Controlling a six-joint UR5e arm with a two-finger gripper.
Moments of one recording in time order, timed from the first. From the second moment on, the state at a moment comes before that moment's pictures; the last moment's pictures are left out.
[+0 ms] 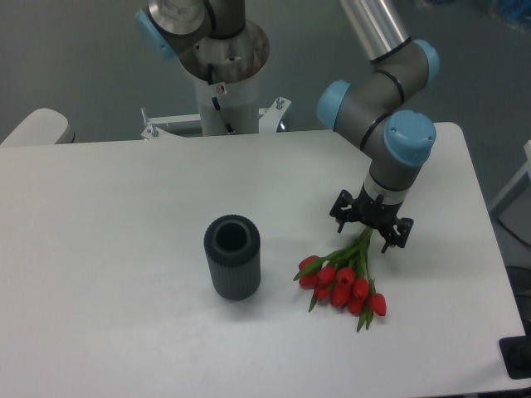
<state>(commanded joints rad) 2.75 -2.04 -1.79 -0.81 1.41 1.24</state>
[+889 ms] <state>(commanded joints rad) 2.72 -2.08 -1.80 -0.76 1.42 1.26</state>
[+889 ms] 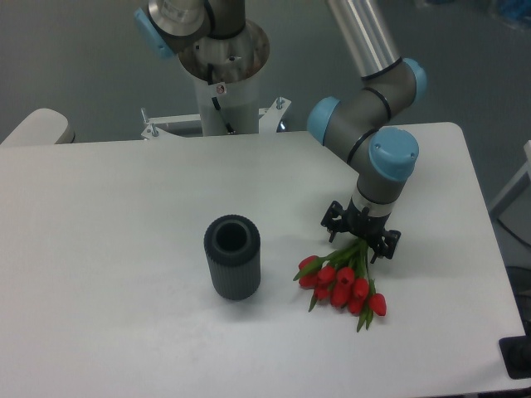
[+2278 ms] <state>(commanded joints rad) 2.69 -2.02 -1.70 -0.77 1.40 1.26</state>
